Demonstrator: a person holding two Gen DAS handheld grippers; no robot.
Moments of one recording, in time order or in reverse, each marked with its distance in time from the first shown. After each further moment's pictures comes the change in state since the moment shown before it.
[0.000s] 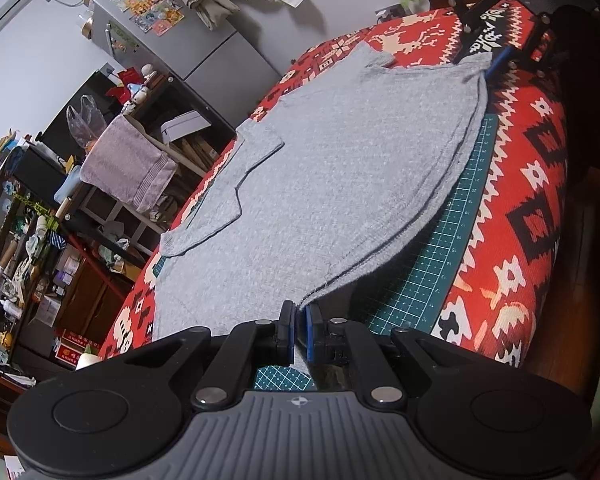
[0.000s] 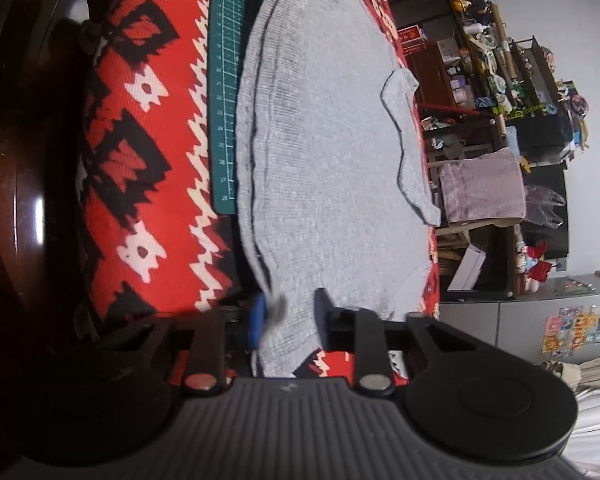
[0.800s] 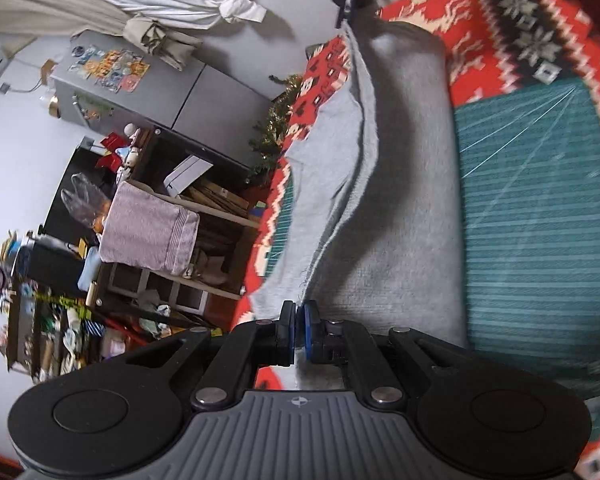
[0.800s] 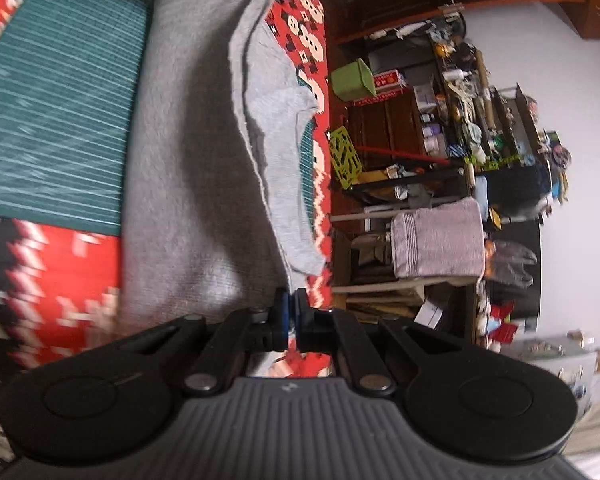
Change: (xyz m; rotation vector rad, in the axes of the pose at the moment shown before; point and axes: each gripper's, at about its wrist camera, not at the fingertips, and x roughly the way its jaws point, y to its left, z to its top) left arm 0.059 0.127 0.046 0.331 -0.035 0.045; right arm 0.045 -0.202 -0.002 -0.129 -0.146 -0.071
